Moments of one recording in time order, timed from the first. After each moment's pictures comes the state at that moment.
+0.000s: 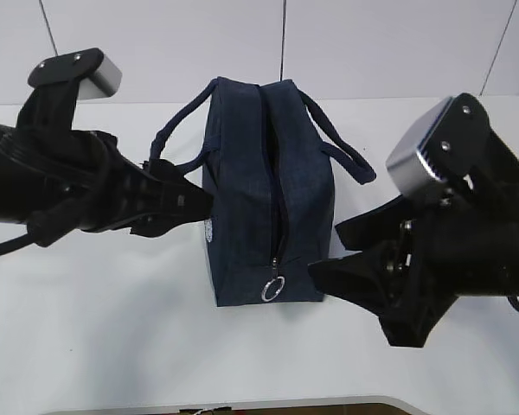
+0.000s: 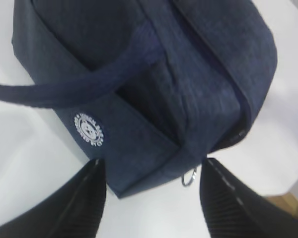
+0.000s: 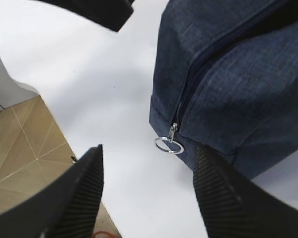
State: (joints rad) left arm -0.64 1.39 -0.79 -0.89 0.21 0.55; right arm 0.46 1.22 -0.62 1.35 0.46 -1.64
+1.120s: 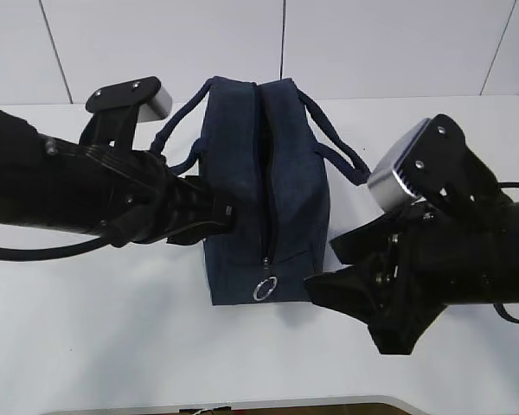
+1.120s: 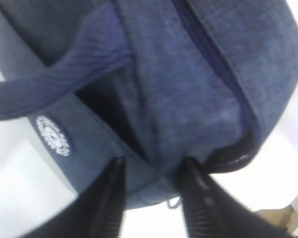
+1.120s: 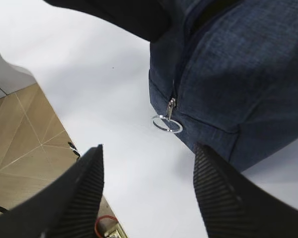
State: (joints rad) left arm -0.69 1.54 -0.85 -1.00 0.15 0.58; right arm 0.46 1.29 -0.62 1.36 0.46 -1.65
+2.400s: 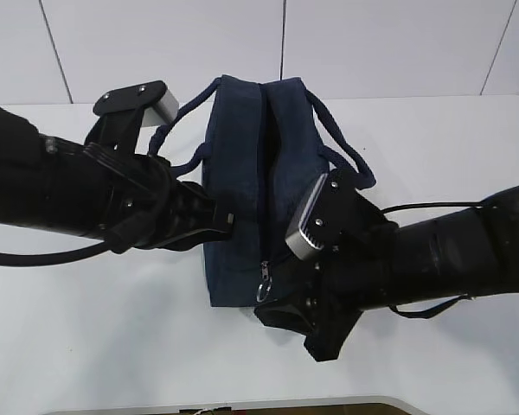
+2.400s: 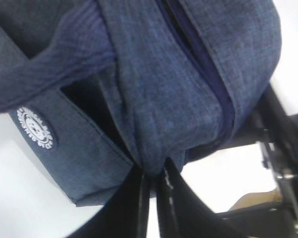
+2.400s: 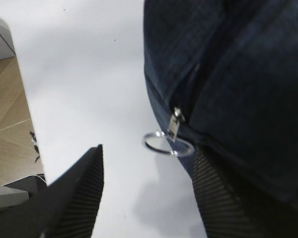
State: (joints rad) left arm -0.69 1.54 -0.85 -1.02 0.22 0.62; right arm 0.46 1.70 -0.72 1.77 0.55 -2.31
